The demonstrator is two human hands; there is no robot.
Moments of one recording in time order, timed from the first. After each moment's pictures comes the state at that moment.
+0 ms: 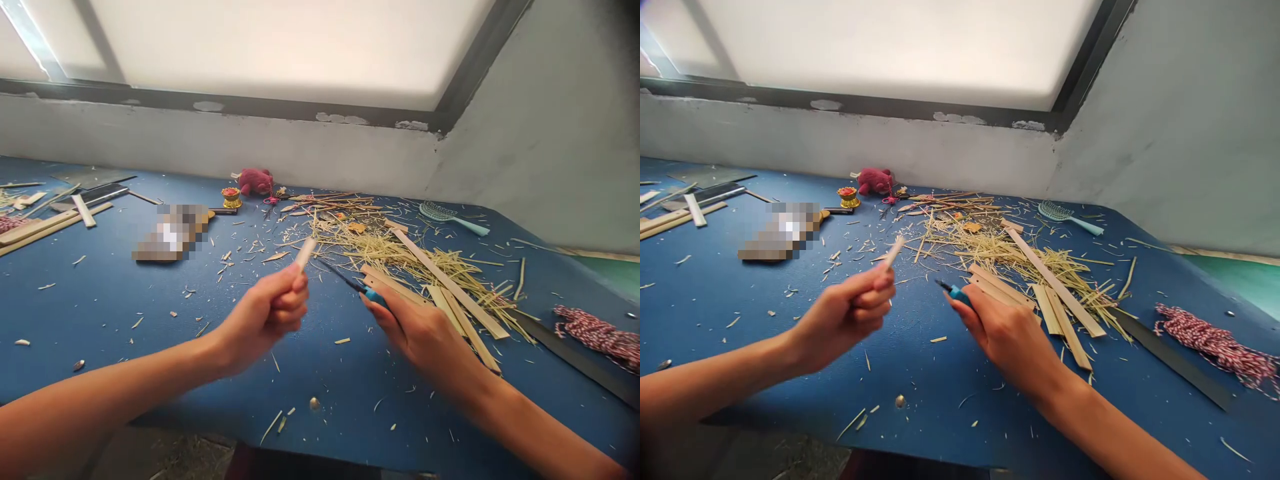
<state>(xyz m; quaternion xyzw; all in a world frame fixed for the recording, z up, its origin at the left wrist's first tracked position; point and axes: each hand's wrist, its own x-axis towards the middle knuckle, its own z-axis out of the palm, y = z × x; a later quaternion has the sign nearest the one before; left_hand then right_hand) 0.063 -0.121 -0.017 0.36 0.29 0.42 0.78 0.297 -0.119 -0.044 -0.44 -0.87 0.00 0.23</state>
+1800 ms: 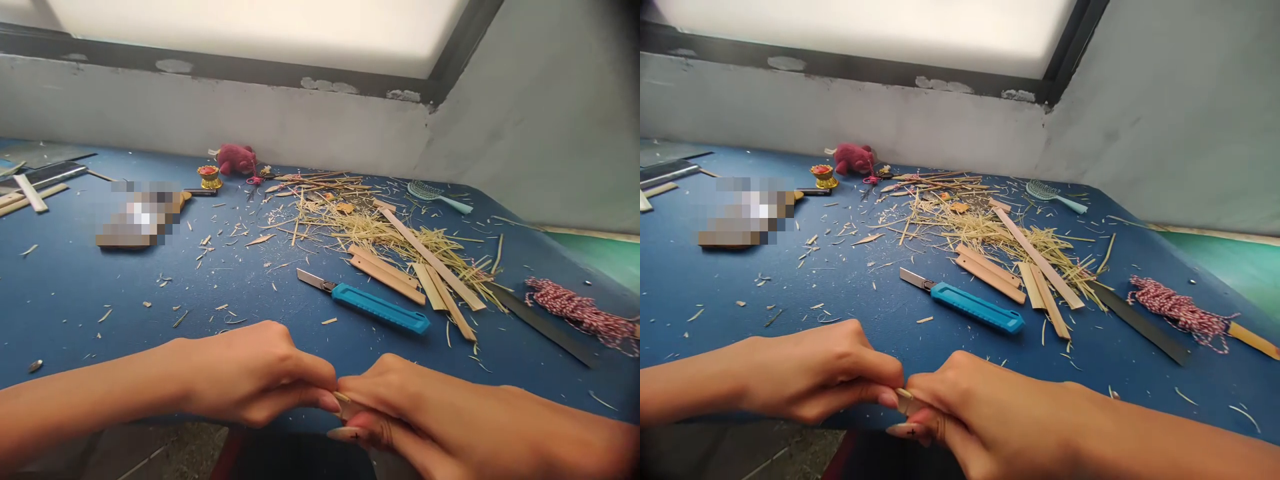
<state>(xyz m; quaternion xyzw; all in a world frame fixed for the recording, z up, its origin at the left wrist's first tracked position) 0.058 -0.137 -0.022 0.92 0.16 0.04 0.36 0.283 -0.168 -0.002 -0.30 -0.86 0.40 -0.02</state>
